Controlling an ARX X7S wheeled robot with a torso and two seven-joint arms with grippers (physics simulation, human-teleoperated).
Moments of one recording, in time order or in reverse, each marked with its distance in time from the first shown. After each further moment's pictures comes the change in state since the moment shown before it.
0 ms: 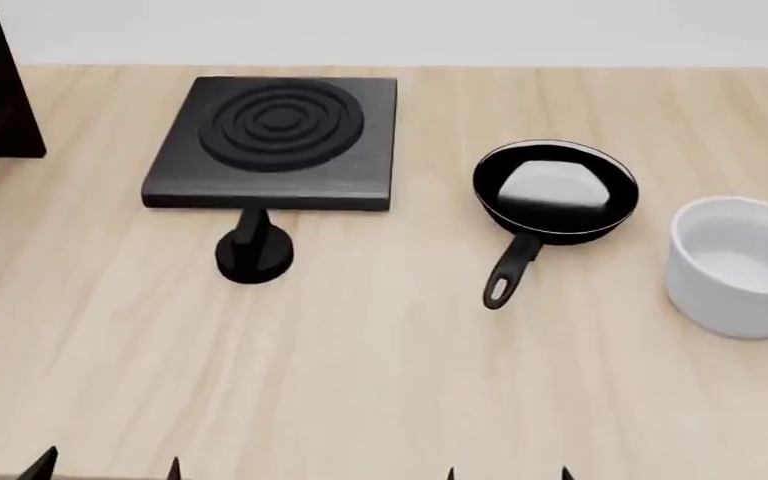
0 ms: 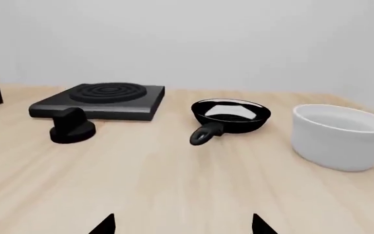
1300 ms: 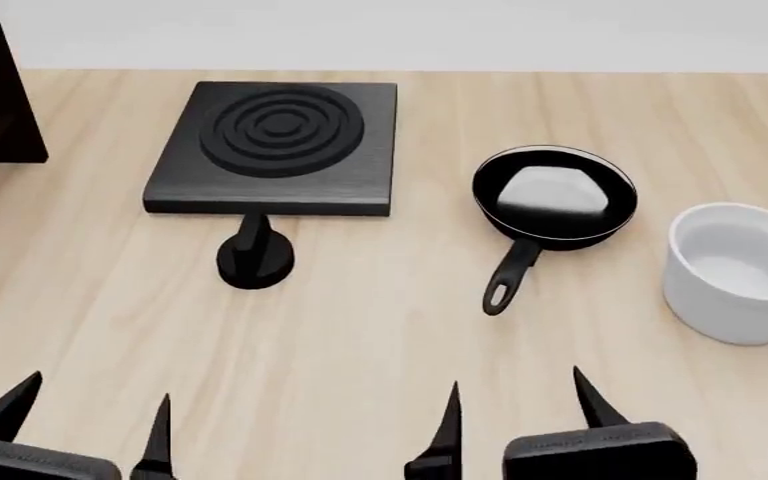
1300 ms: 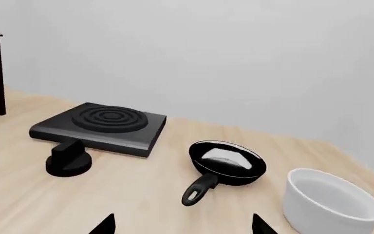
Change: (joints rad) left arm -0.091 -0.130 0.058 0.372 -0.105 -0.433 -0.022; right arm 0.144 0.145 -0.076 -0.292 0.033 0.368 0.039
